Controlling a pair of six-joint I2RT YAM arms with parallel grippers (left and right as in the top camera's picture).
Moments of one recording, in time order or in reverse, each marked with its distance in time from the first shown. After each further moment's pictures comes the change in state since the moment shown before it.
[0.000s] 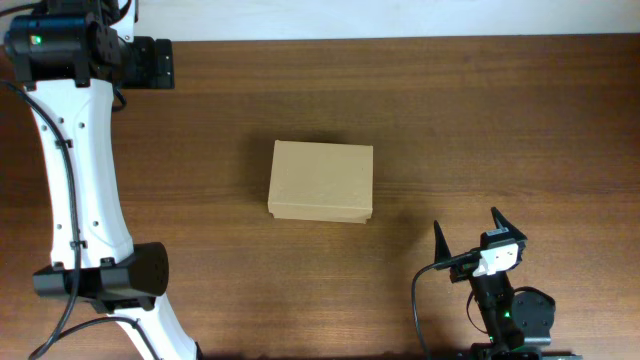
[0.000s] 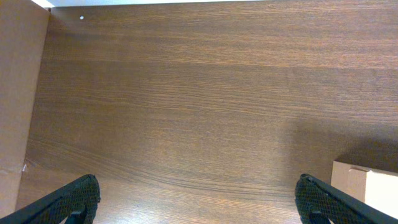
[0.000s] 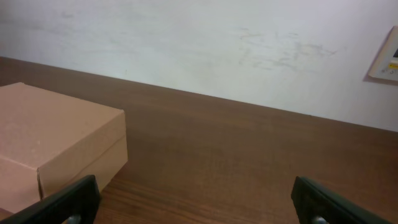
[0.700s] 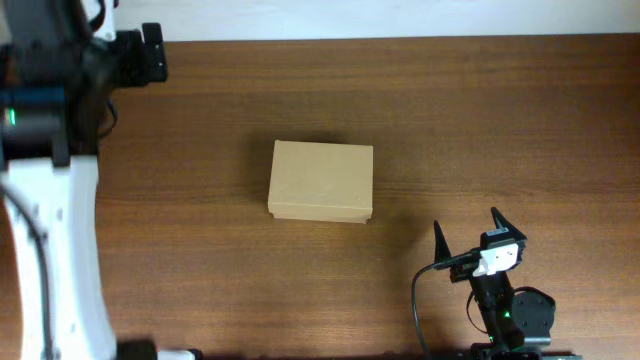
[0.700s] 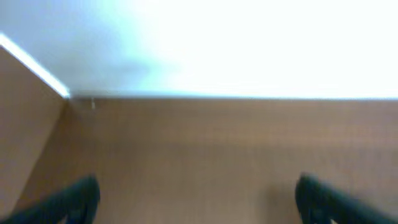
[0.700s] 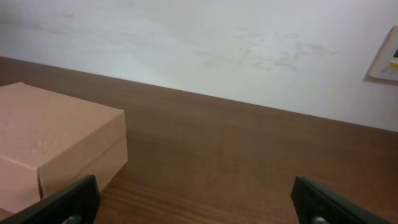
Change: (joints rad) left arm 0.000 -0.438 -0.516 0.525 0.091 0.009; right arm 0.000 0.000 0.000 0.000 0.000 0.000
